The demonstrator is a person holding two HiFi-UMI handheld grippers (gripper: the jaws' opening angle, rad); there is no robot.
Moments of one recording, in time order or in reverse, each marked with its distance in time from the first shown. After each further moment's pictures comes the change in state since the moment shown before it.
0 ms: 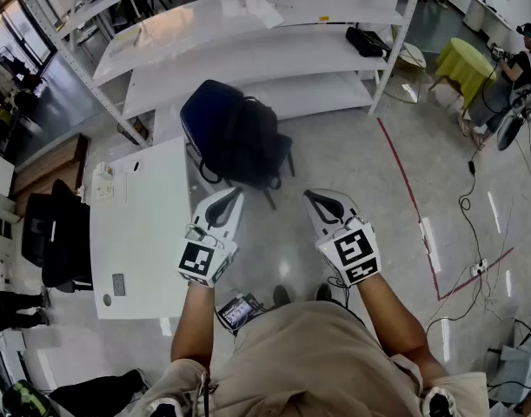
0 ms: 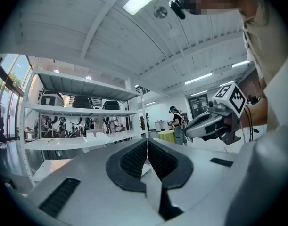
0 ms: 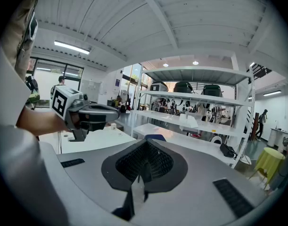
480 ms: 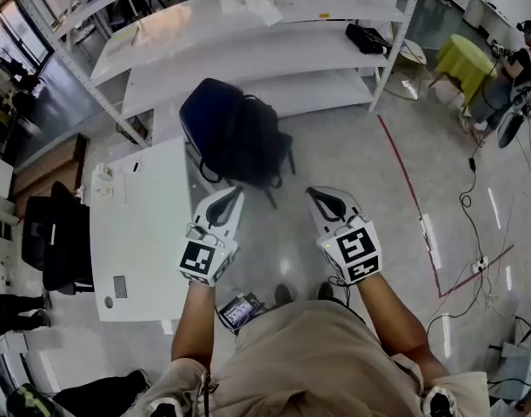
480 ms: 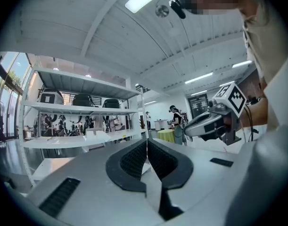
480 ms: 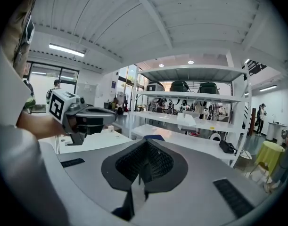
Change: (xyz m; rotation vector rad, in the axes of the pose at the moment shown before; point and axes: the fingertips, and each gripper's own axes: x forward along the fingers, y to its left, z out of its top) left arm 0.007 0.011 -0.008 -0.007 0.009 -0.006; right arm 0.013 -0.008 -0.003 0.048 -0.015 -0.024
